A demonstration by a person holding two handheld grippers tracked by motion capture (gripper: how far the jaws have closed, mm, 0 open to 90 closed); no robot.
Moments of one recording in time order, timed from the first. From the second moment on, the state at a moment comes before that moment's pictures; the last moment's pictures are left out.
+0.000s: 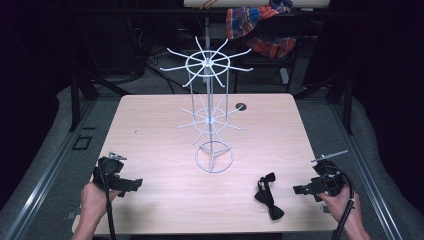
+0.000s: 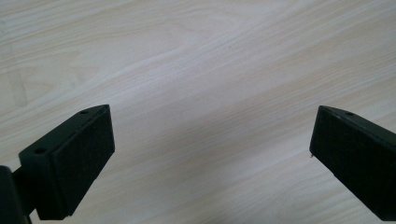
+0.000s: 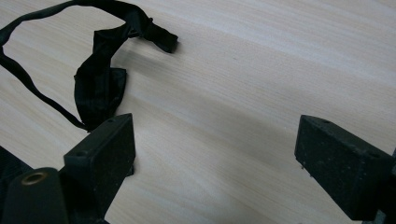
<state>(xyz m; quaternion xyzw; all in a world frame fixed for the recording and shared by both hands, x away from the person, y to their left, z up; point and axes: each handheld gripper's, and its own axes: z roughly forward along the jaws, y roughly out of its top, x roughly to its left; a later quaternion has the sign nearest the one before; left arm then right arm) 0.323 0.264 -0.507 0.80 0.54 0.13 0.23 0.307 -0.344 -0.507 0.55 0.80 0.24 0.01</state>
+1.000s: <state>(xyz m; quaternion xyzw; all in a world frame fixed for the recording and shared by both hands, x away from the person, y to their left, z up) 0.319 0.258 -0.505 0.82 0.50 0.14 0.26 0.295 -0.323 -0.491 0.52 0.81 0.27 0.01</state>
